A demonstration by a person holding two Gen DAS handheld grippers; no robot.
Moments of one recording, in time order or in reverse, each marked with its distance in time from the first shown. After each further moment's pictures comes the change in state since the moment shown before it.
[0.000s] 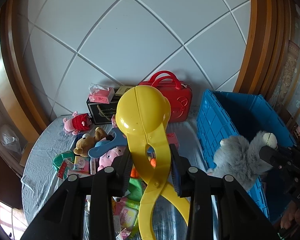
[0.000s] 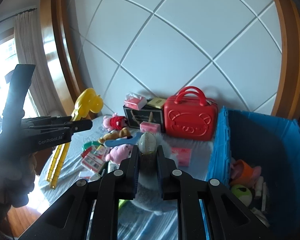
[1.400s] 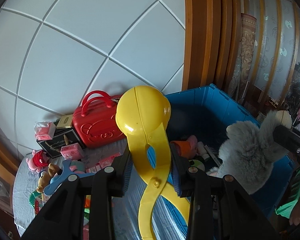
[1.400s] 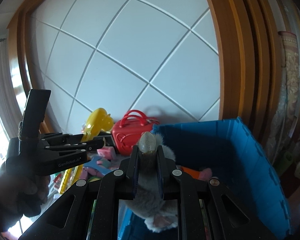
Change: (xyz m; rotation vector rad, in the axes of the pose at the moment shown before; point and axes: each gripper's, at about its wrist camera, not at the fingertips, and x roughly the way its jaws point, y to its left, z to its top) left arm 0.028 -0.204 0.054 0.257 -0.019 -0.212; right arm -0.123 -0.133 0.003 0.165 -0.160 -0.241
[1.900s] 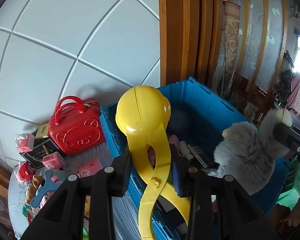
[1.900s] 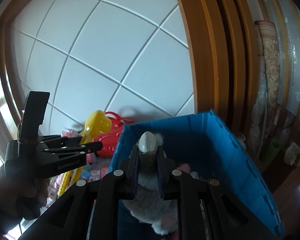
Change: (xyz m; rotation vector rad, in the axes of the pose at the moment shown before) left arm 0.048 -0.067 0.024 0.082 0.040 -0.090; right arm -0.016 -0.057 -0.002 0.086 0.001 -0.124
